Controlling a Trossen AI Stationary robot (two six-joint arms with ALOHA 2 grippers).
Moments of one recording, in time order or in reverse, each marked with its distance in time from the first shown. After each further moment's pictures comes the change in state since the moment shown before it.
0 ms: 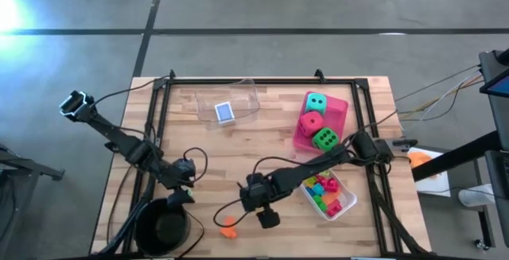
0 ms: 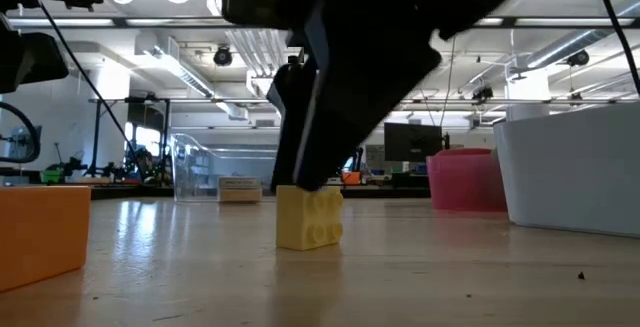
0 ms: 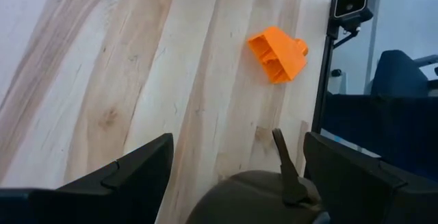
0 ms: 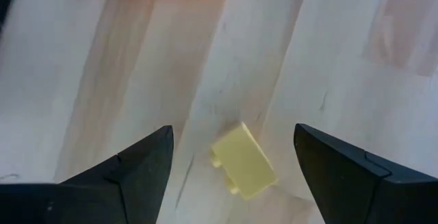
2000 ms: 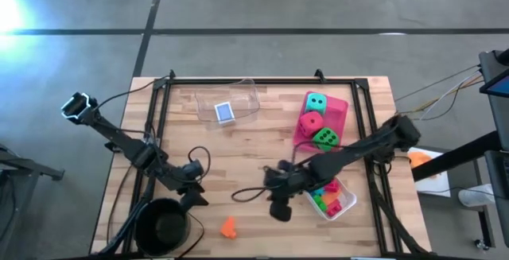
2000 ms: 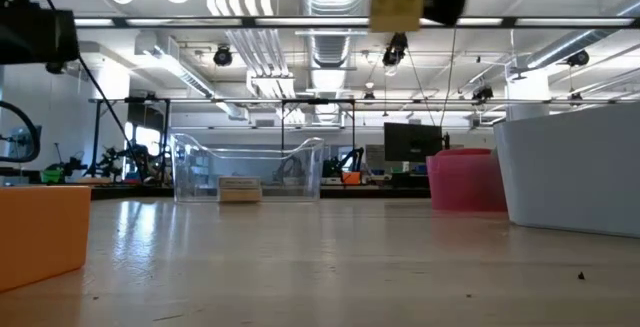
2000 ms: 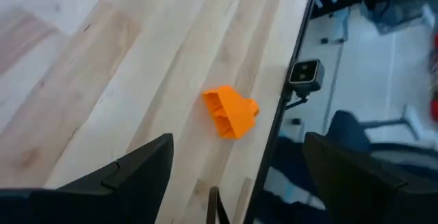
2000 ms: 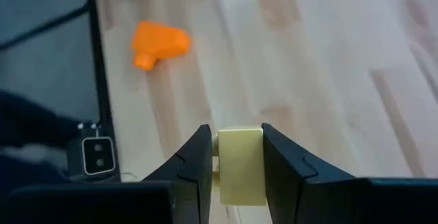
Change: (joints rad) left arm 0.003 0.107 0.059 0.188 -0.077 -0.203; right arm 0.058 -0.419 -0.227 -0.020 0.155 0.622
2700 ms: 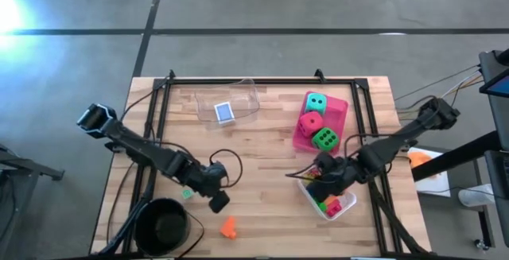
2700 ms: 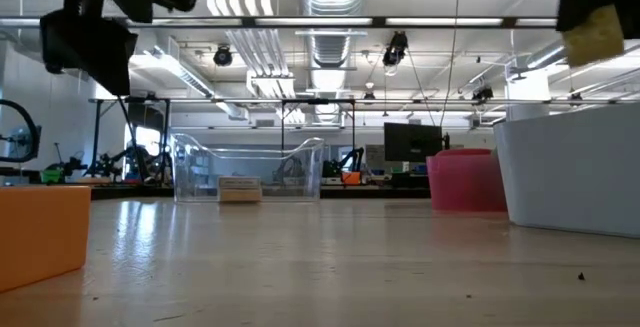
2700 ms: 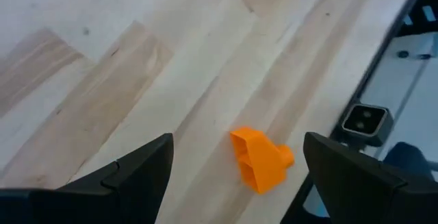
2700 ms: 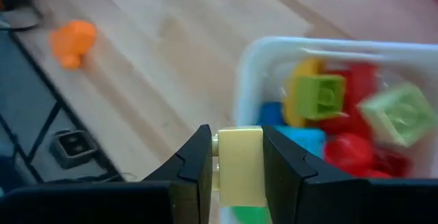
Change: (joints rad) left arm 0.119 0.384 0.309 -0.189 0.020 -0.022; right arm 0.131 -0.501 -0.483 -0.136 0.138 0.721
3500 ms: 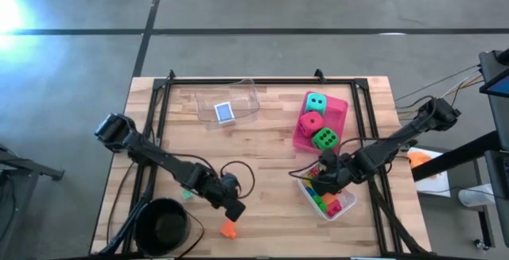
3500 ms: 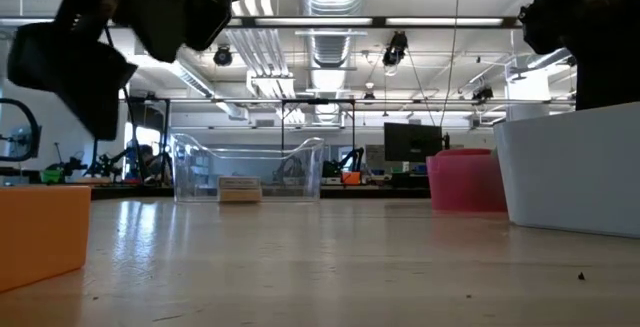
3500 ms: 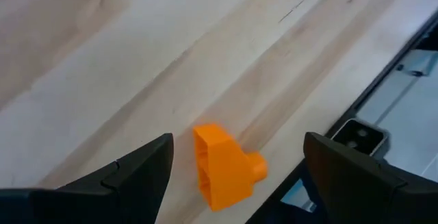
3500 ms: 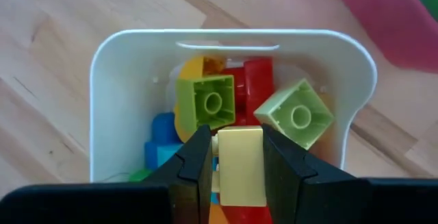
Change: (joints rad) left arm -0.006 0.234 0.108 0.088 0.105 -0.217; right arm -0.013 -0.009 -0.198 -0.023 0.037 0.062
